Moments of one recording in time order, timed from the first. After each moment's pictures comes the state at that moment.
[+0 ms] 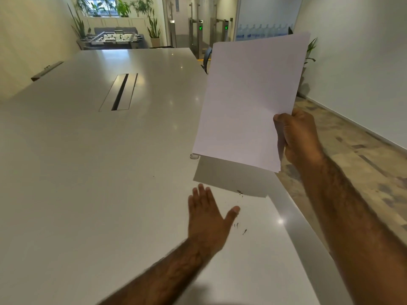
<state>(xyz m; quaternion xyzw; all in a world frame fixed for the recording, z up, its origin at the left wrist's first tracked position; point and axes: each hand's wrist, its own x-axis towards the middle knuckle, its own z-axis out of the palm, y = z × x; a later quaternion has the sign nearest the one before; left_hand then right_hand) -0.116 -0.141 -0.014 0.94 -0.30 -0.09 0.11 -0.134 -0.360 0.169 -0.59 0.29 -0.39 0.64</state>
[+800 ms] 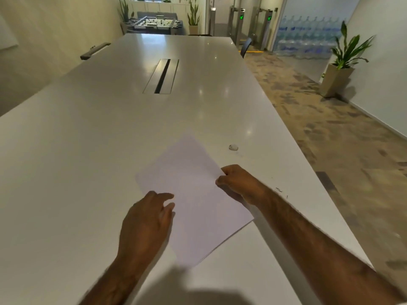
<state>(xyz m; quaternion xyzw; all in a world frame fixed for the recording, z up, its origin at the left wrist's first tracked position) -0.088 0.081 0.035 0.92 -0.22 0.13 0.30 -0.071 -0.195 0.054 -0.78 0.19 0.09 0.59</state>
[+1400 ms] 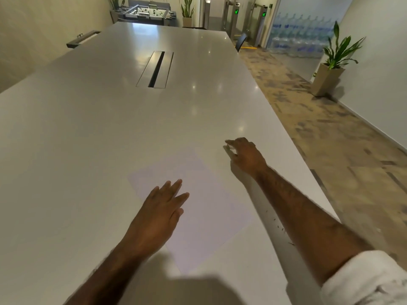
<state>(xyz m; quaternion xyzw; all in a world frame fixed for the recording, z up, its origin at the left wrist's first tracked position) -0.041 0.068 -0.014 0.90 -0.38 0.01 0.21 0.000 -0.269 0.024 -0.98 0.14 -0.08 0.15</state>
